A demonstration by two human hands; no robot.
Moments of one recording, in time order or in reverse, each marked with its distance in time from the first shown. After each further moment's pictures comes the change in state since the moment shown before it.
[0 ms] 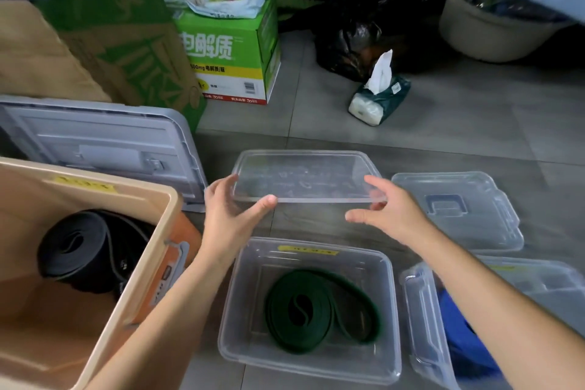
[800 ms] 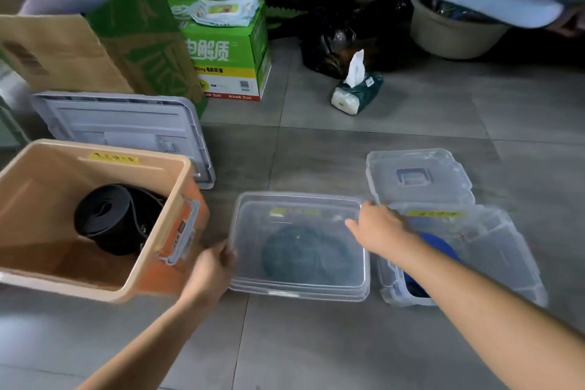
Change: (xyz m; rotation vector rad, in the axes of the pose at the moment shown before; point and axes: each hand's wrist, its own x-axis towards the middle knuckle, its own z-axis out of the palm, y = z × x) left_hand -0.125 -0.053 -0.036 0.237 -0.226 -0.154; right_hand -0.097 0.002 0.013 -0.895 -0.077 0.134
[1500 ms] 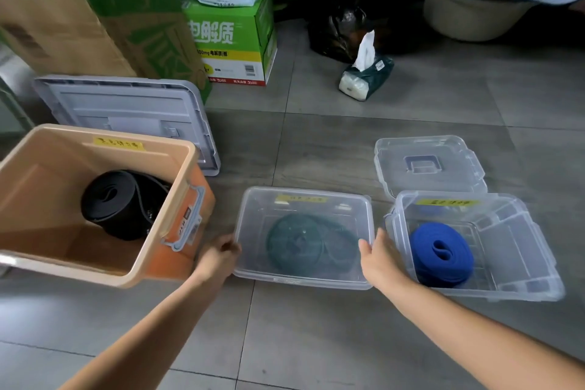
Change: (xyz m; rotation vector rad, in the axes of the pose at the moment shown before) left_hand 0.003 -0.003 0.009 -0.217 -0.043 -0.302; right_hand -0.034 -0.001 0.075 0.596 -0.058 0.274
